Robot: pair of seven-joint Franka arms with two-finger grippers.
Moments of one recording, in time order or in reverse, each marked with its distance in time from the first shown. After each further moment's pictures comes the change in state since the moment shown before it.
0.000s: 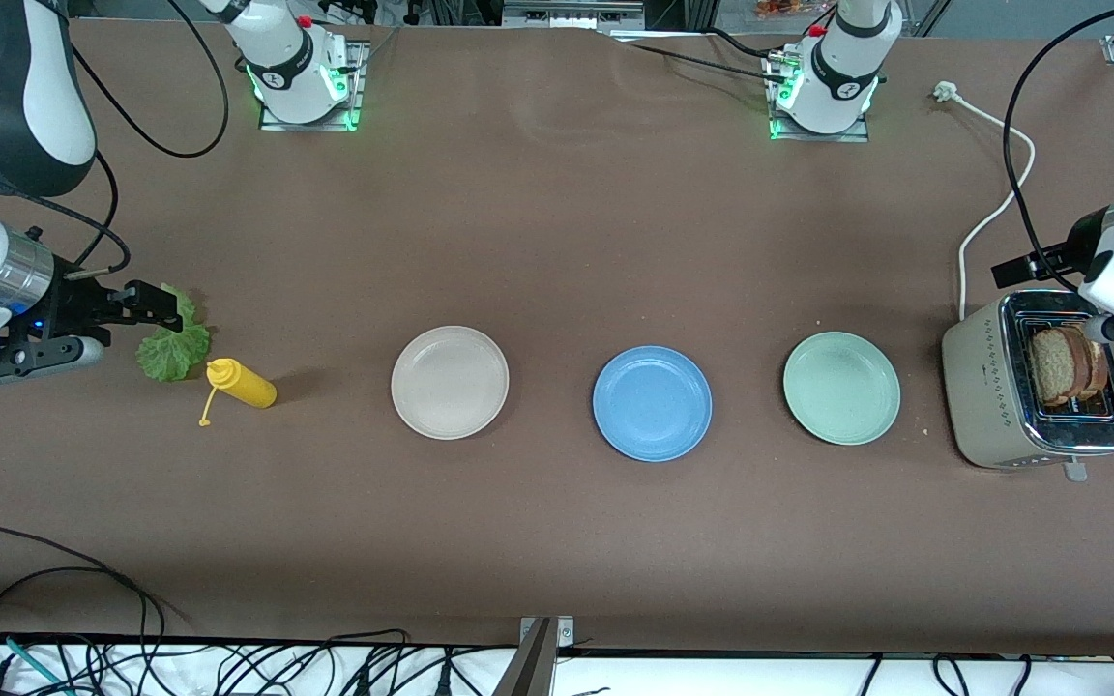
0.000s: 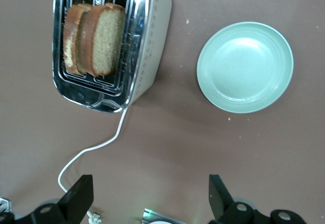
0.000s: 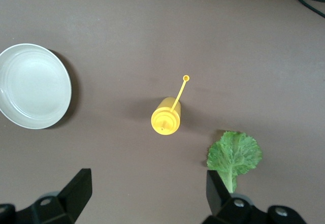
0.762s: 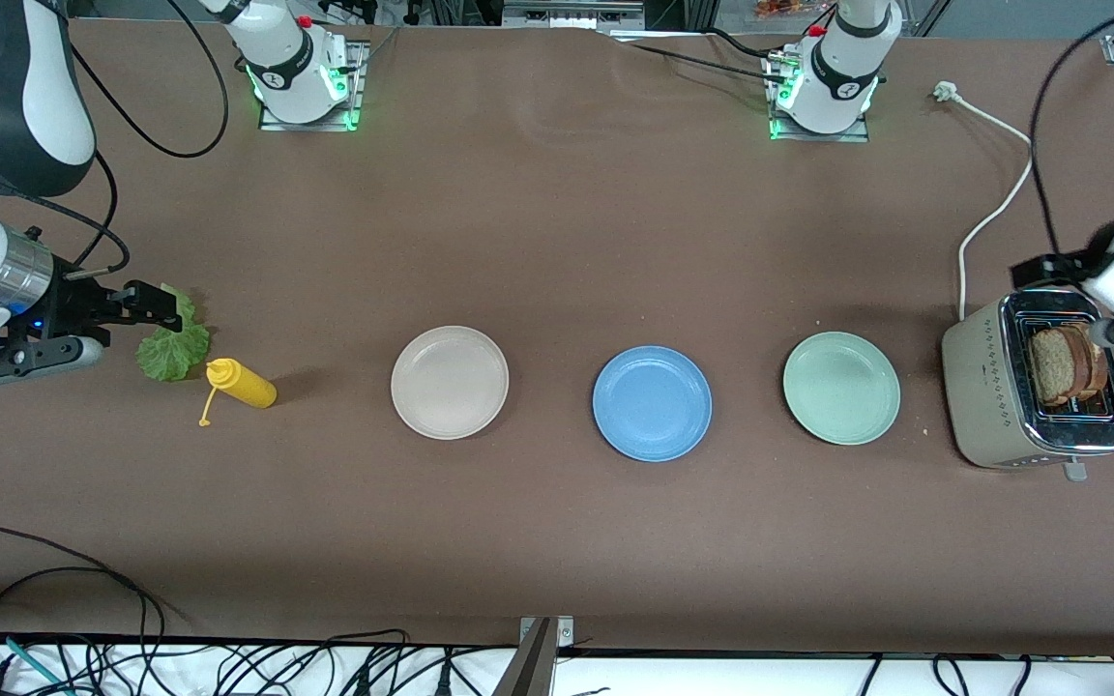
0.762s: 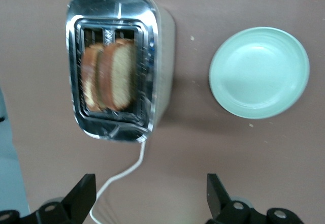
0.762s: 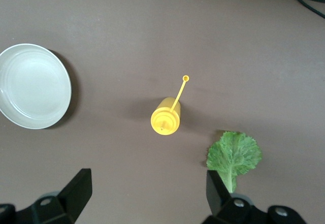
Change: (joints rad) left arm 0.071 0.026 -0.027 0.017 0.061 0.069 0.217; right arm -0.001 0.000 0.000 0.001 0.000 0.000 -0.002
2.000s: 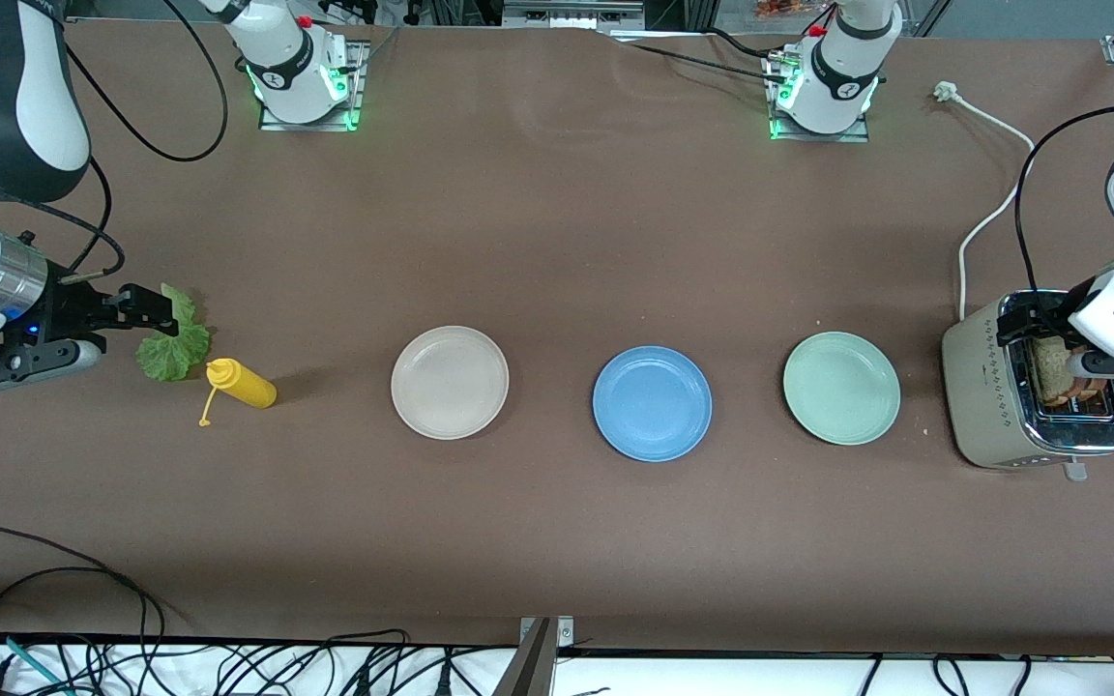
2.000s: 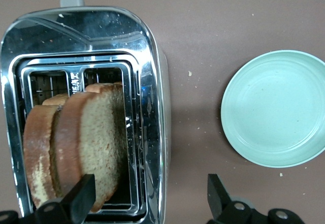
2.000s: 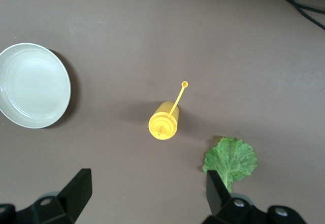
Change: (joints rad) left arm 0.165 0.029 -0.011 -0.342 -0.105 0.566 0.239; right arm -0.004 0.018 0.000 0.025 0.000 0.000 -0.040
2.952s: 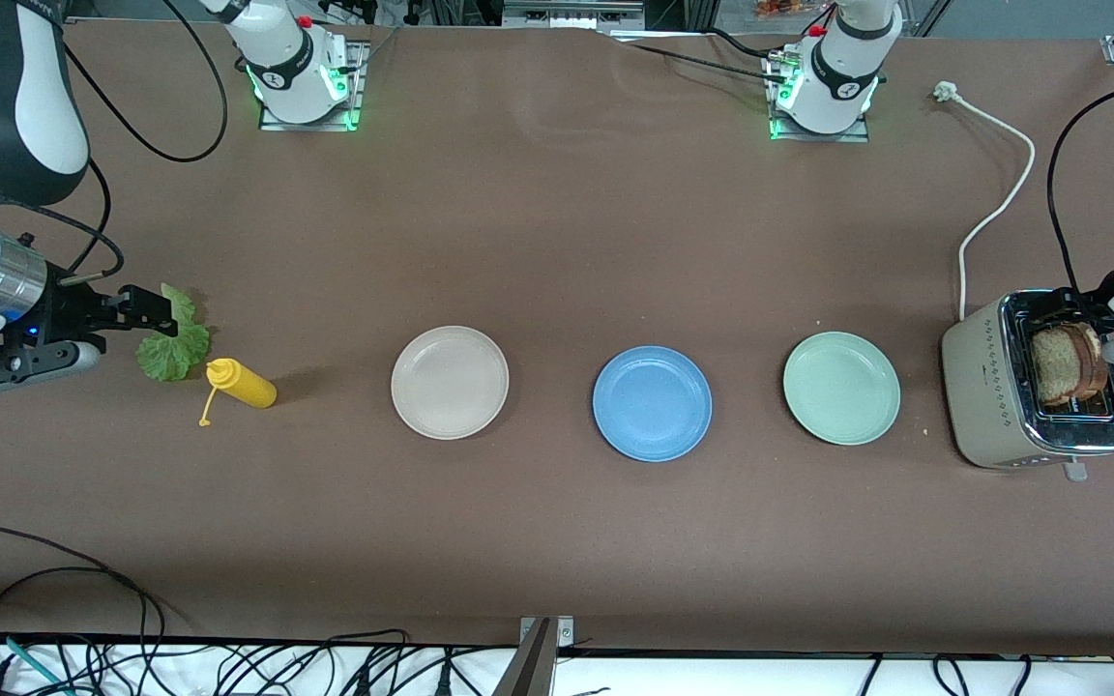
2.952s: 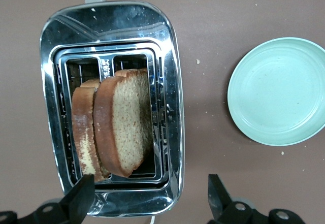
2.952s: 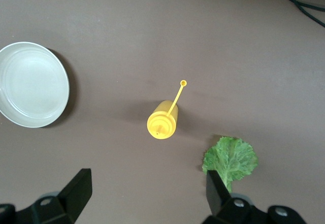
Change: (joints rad) left arm 0.029 -0.025 0.003 0.066 0.000 -0.125 0.064; right arm -0.003 0.004 -0.001 0.000 0.000 -0.001 -0.003
